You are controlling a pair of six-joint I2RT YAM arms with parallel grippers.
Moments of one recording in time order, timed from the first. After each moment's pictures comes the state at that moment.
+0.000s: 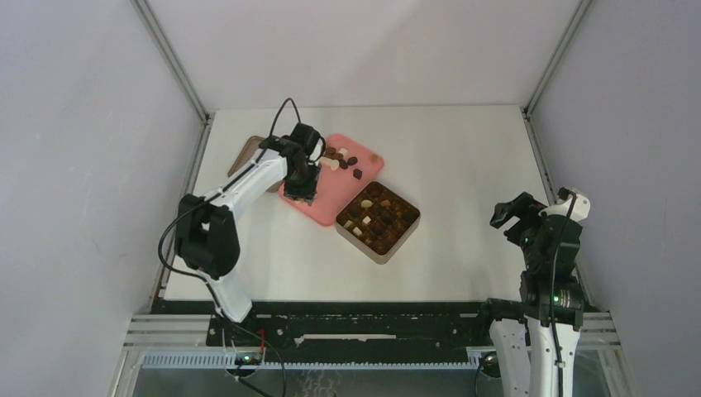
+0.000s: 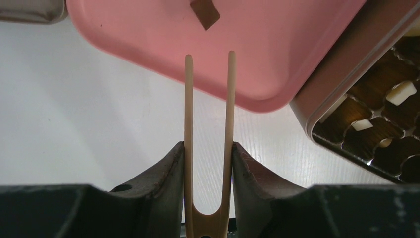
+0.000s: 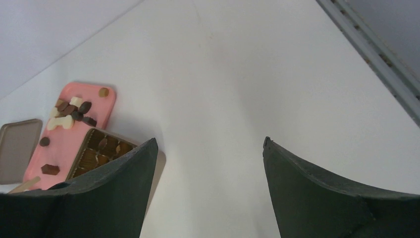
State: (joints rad) left arm -0.43 1.75 1.47 -0.98 -0.09 -0.21; right arm -0.15 0.42 0.78 -0.74 0.03 0.42
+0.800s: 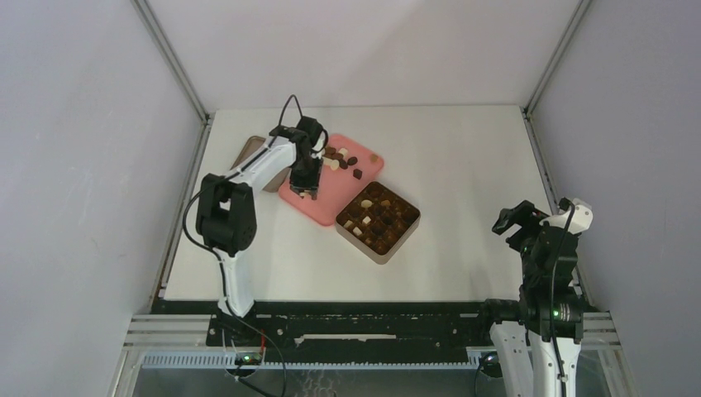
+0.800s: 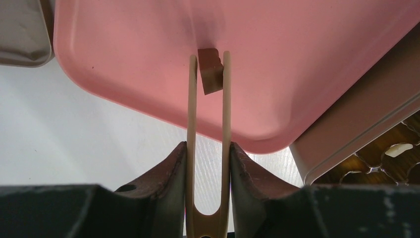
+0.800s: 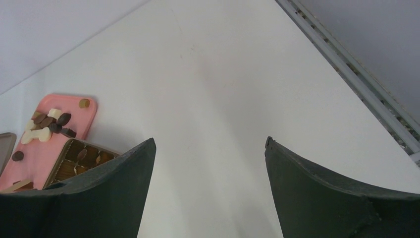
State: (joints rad) left arm -0.38 2.00 1.66 -1.02 -0.05 -0.23; right arm -0.08 0.33 0.74 -0.75 0.19 0.39
